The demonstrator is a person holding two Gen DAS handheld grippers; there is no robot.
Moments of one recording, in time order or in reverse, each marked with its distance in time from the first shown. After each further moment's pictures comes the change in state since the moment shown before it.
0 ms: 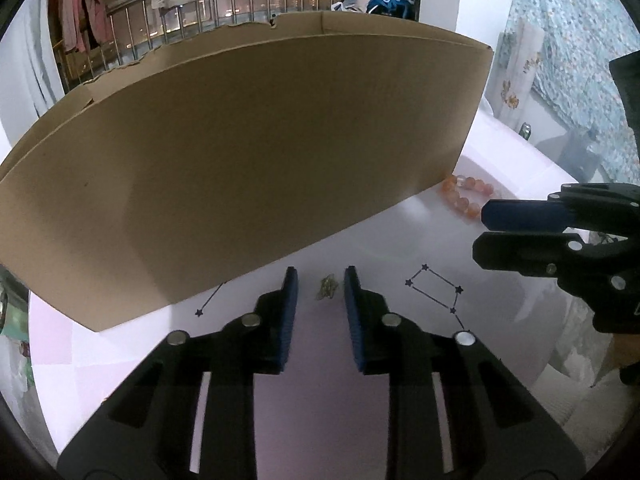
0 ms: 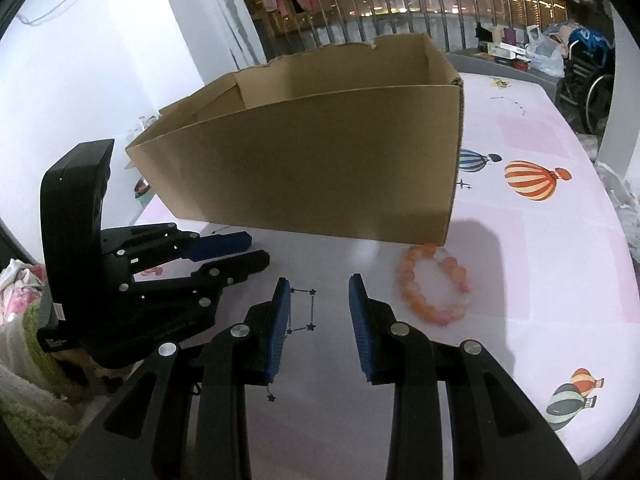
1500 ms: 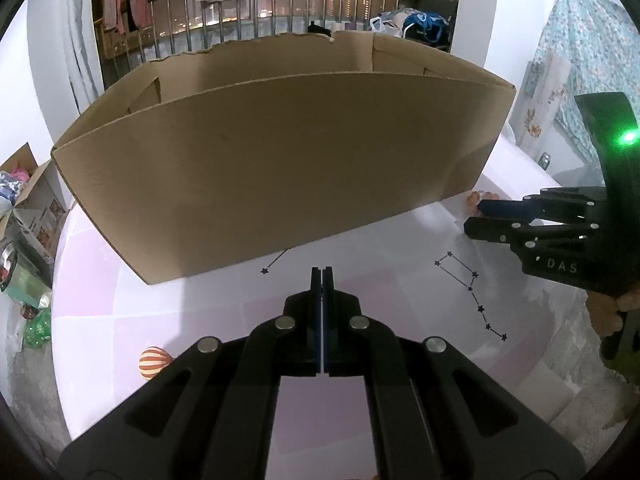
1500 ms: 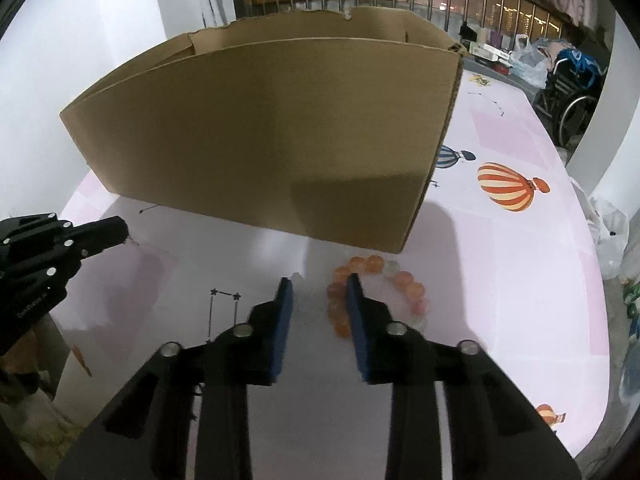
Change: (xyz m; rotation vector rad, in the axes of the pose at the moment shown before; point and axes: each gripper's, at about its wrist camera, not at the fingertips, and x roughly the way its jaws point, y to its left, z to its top) left arm -0.030 0.014 -0.012 -0.122 -0.032 0.063; right arm 0.032 -0.011 0.009 -0.082 0.096 -0.196
